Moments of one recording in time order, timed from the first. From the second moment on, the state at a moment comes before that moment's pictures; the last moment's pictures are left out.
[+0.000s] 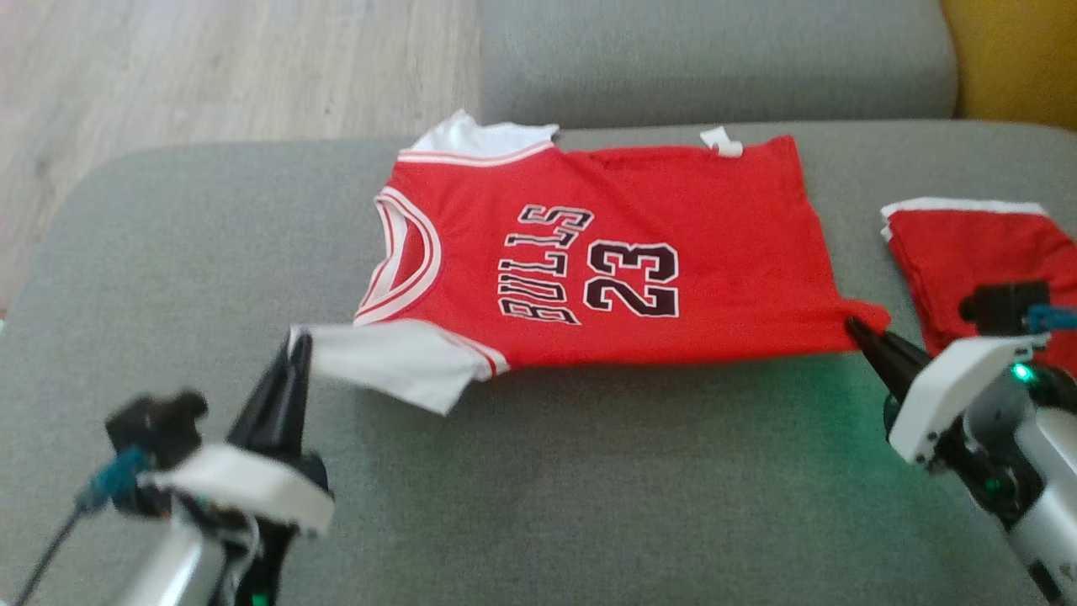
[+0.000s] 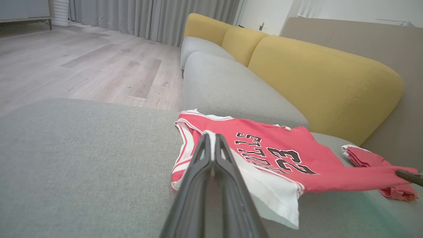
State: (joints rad) left arm -0.11 0.37 -0.39 0.08 -0.71 0.01 -0.02; right arm -0.36 -0.55 0.57 0.46 0.89 0.13 0.18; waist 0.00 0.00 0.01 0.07
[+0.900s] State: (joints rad) left arm -0.78 0.32 -0.52 0.73 -0.51 -0.08 -0.02; right arm -0.69 -0.39 0.47 0.66 0.74 0.13 0.46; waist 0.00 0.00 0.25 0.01
